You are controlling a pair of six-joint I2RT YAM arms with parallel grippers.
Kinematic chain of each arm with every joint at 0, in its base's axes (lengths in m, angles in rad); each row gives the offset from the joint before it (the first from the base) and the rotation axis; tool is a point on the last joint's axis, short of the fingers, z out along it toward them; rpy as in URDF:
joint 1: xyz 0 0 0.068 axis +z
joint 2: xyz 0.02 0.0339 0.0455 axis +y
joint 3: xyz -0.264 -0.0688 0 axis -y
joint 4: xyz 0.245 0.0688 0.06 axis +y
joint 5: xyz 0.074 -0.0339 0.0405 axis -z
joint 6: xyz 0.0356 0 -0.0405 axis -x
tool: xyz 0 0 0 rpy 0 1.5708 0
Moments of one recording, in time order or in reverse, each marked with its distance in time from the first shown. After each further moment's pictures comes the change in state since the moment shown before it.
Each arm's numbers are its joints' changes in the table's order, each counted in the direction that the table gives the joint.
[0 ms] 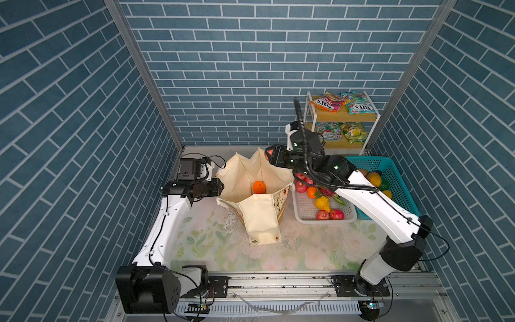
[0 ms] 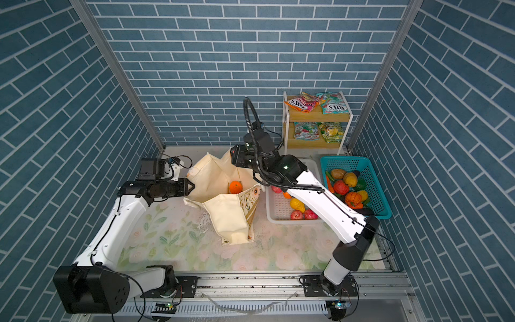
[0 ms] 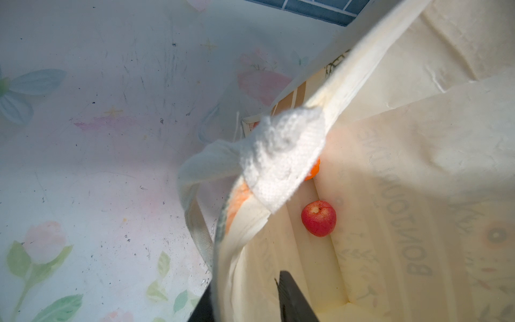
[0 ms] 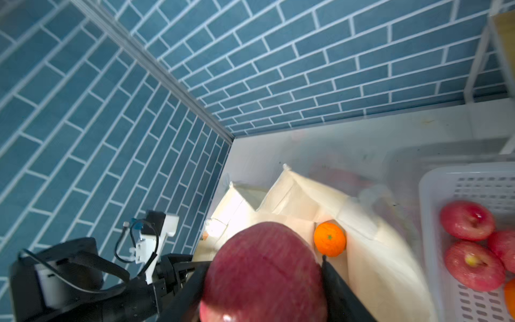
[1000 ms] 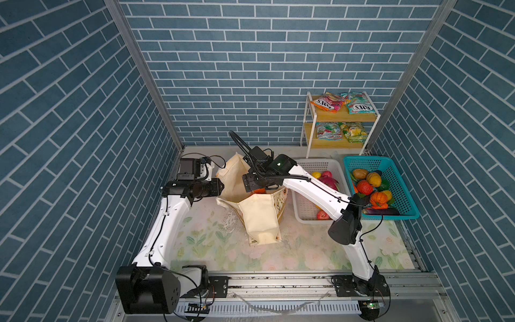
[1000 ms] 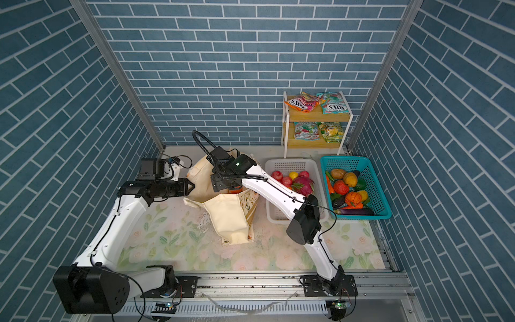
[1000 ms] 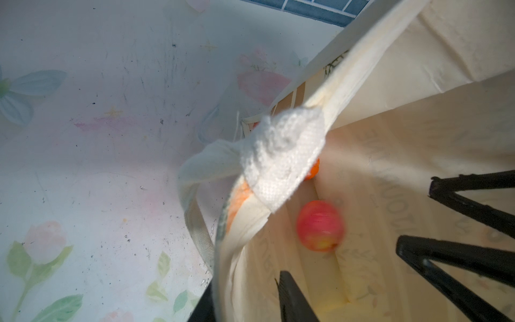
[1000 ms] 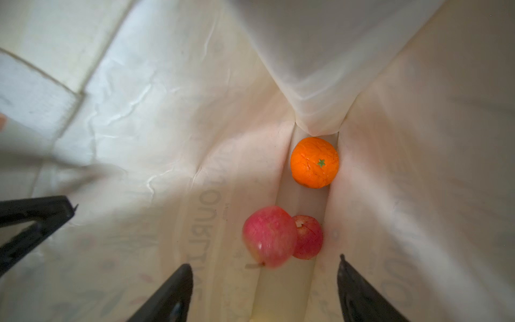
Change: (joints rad) left arm 0.000 -0.002 0.000 0.000 0.000 0.000; right arm 0.064 0.464 0.376 0.427 -0.041 0.159
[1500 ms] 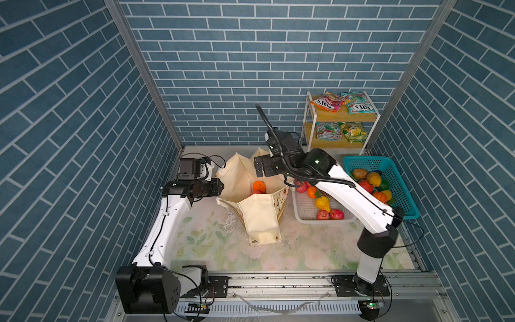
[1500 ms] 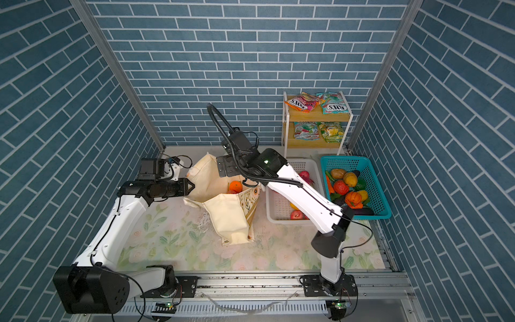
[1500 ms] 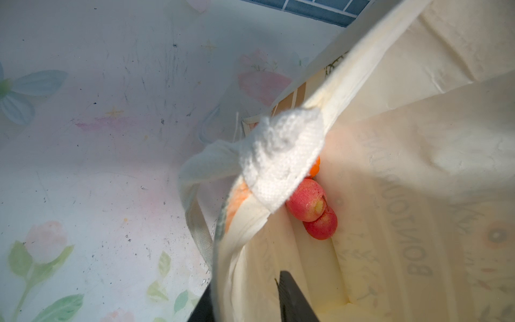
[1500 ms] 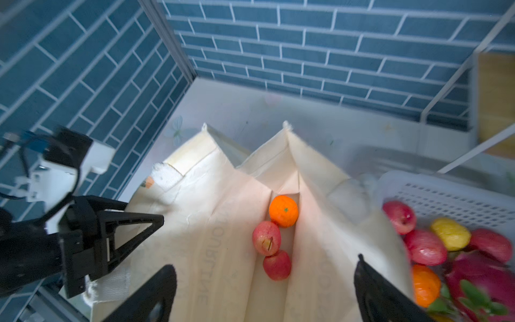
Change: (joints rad) left arm 0.000 0.000 0.000 0.000 -0.003 0.000; right arm -0.002 -0.399 -0.181 -0.142 0.199 0.073
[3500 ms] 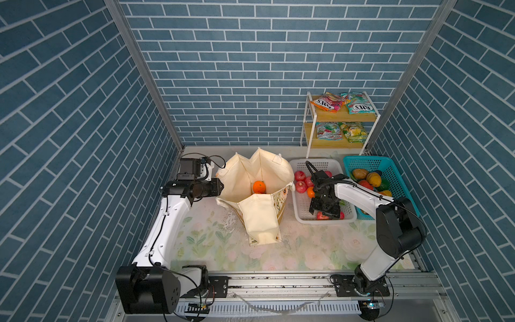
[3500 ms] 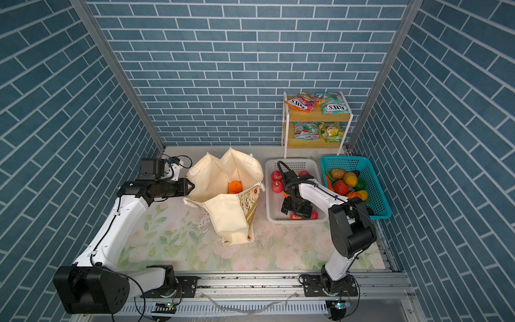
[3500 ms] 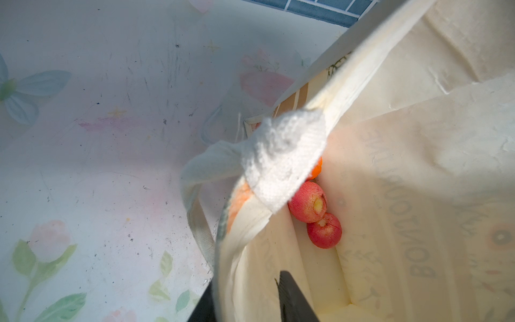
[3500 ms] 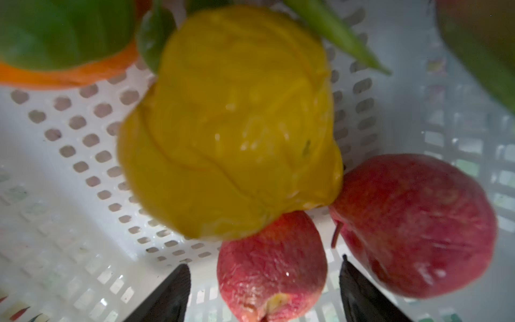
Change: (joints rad) left arm 0.000 0.000 0.000 0.000 -0.007 0.000; right arm -0.521 -0.064 -0.983 0.023 -0.307 -0.308
